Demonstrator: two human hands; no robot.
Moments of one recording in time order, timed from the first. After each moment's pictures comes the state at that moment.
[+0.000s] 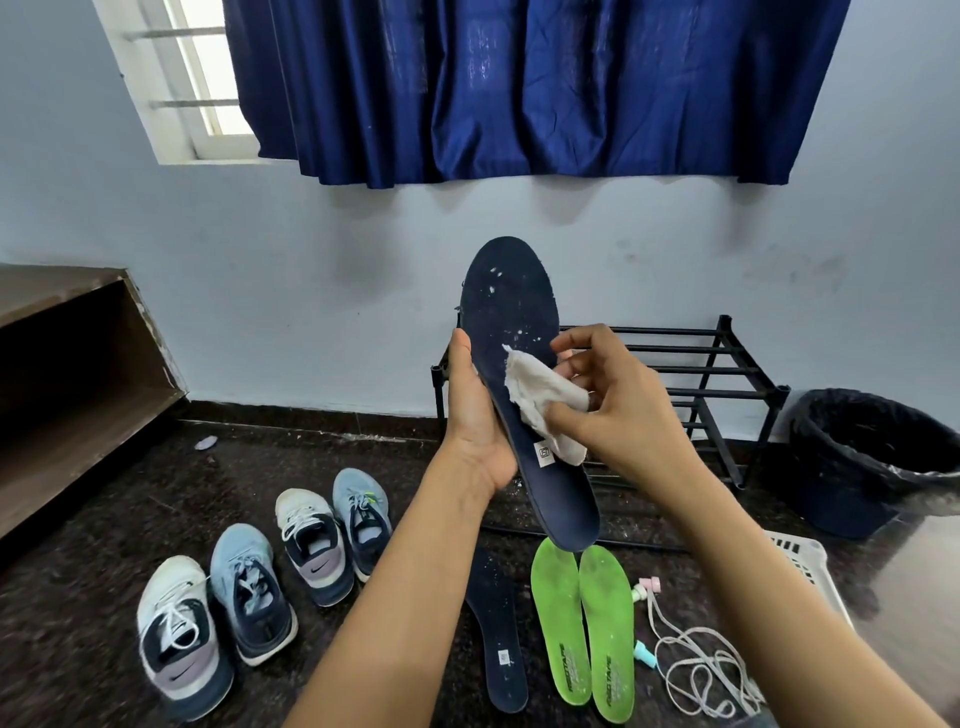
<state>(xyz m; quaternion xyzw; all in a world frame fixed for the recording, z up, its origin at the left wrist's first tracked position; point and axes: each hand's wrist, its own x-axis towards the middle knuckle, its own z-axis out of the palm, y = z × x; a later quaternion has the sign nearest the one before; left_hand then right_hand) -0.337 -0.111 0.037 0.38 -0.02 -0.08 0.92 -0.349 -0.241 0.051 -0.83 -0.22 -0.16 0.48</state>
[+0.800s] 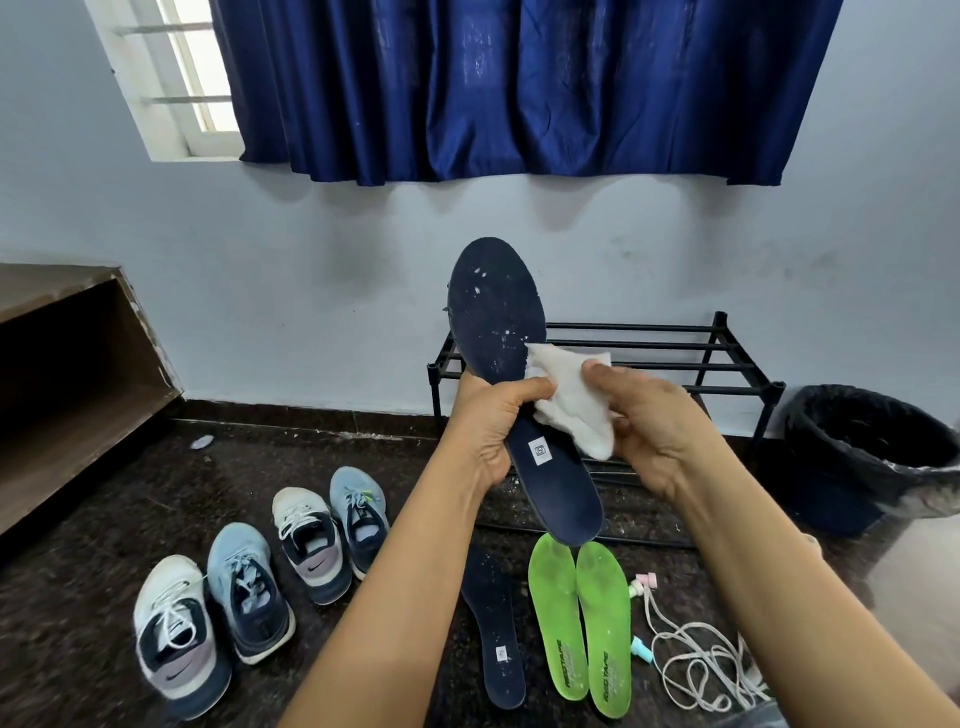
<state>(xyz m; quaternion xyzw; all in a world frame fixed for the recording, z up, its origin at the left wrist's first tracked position) -0.338 -0.119 0.034 0.52 0.04 0.05 0.85 -0.346 -0.253 0.051 -0.57 0.04 0.07 0.82</state>
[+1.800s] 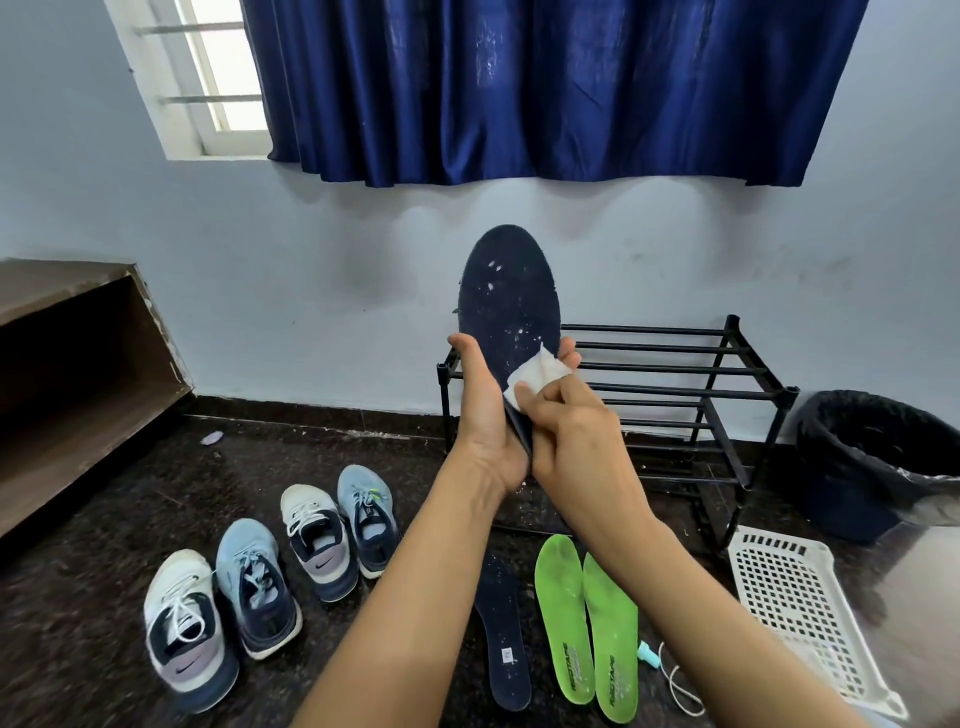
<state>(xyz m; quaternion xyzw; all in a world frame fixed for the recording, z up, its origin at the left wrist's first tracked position) -0.338 -0.117 0.034 0.42 0.01 0.02 0.91 -0.356 -0.200 0.014 -0.85 -0.24 -0.31 0.35</state>
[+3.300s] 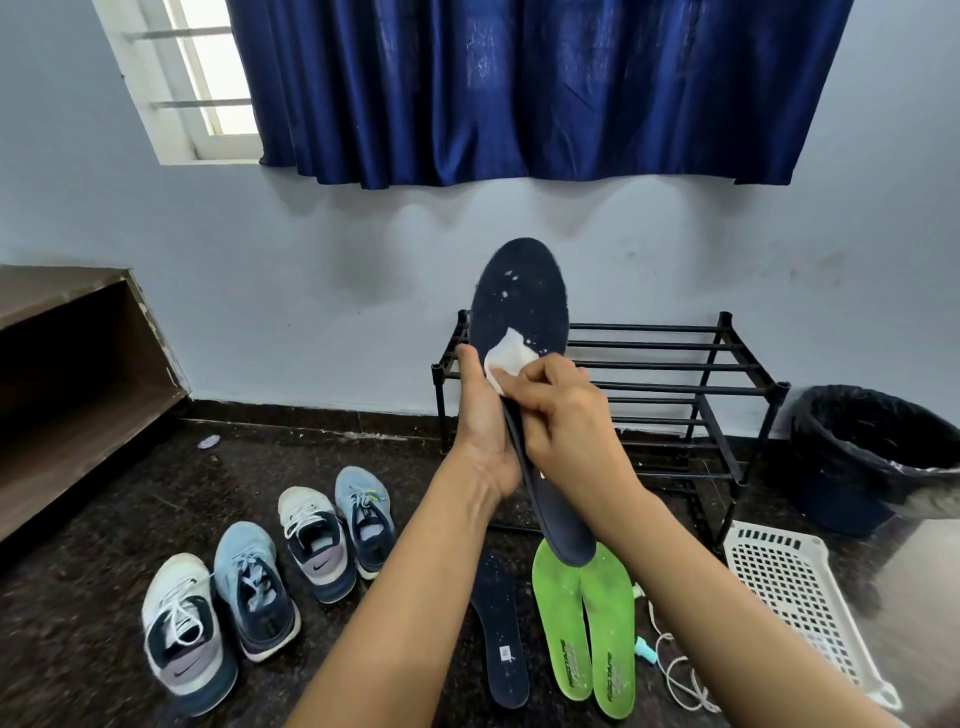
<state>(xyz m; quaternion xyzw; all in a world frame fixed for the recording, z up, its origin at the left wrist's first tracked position) -0.333 -0.118 0.023 0.44 0.05 -0.04 0.89 -0.350 -0.202 0.027 -0.82 -0.29 -0.29 0.39</state>
